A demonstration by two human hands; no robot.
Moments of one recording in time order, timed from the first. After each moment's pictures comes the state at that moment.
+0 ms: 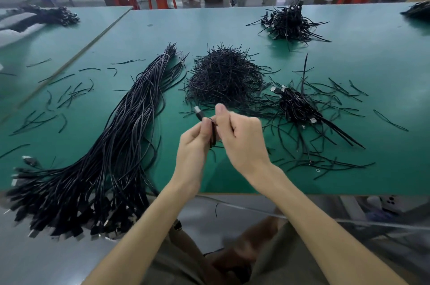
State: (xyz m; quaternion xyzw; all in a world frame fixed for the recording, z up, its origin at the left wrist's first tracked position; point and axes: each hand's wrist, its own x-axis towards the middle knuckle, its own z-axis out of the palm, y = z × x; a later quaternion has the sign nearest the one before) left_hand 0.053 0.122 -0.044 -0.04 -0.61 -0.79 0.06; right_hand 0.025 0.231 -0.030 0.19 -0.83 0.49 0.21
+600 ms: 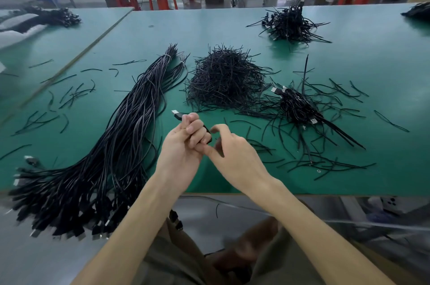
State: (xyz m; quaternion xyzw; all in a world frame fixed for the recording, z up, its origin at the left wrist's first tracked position) left_hand 0.042 0.096 -0.037 0.03 -0.35 -0.94 -0.04; right_hand 0.038 0.233 -0.049 0.20 -0.91 0.35 0.03
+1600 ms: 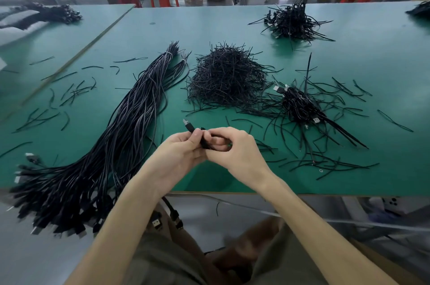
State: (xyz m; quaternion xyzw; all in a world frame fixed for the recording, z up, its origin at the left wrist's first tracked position) left_hand 0.052 0.069 -0.041 0.00 -0.54 -0.82 -0.16; right_hand 0.036 0.238 -0.048 0.18 -0.82 0.54 0.00
